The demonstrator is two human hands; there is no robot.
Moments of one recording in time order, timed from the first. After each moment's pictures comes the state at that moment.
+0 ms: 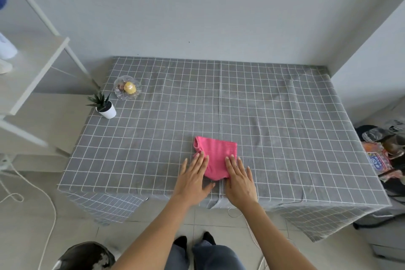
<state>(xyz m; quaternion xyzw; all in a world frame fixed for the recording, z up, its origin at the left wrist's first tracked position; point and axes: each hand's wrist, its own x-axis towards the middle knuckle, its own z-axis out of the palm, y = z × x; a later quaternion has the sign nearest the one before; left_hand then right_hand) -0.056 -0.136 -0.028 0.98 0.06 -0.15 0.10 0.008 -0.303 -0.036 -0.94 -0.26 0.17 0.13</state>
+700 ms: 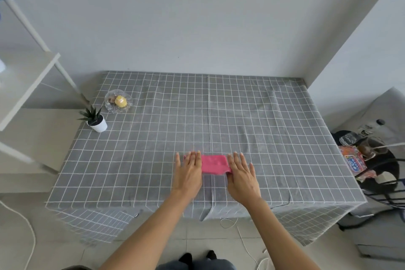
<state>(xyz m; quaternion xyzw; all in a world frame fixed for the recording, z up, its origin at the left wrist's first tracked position) -0.026 -0.141 0.026 0.99 0.09 -0.09 0.03 0.026 -0.309 0.024 -0.96 -0.22 0.15 0.13</state>
